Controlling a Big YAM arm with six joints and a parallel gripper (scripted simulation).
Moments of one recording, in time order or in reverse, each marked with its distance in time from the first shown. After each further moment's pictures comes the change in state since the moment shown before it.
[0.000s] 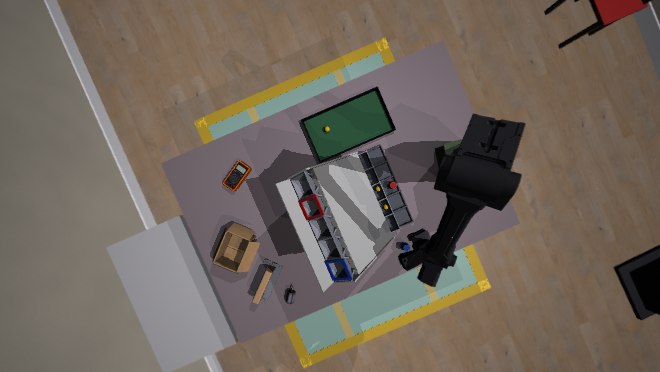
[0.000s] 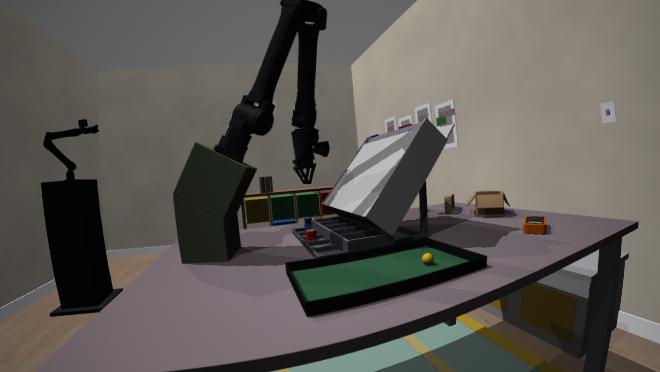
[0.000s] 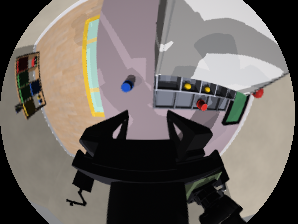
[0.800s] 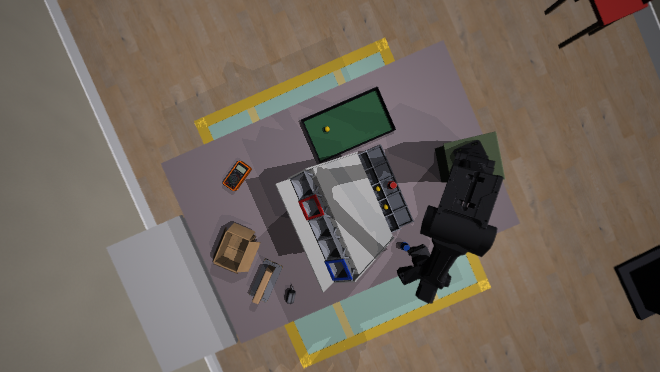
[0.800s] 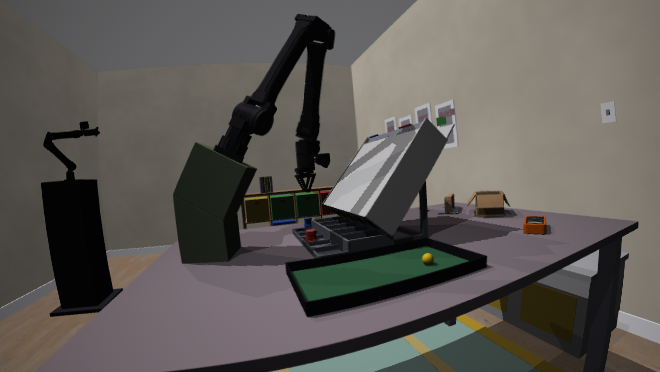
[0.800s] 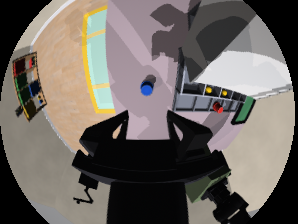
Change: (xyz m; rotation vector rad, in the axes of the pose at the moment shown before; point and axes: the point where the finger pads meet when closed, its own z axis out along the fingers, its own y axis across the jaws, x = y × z) arm -0.007 0.064 0.036 -0.003 0.083 0.024
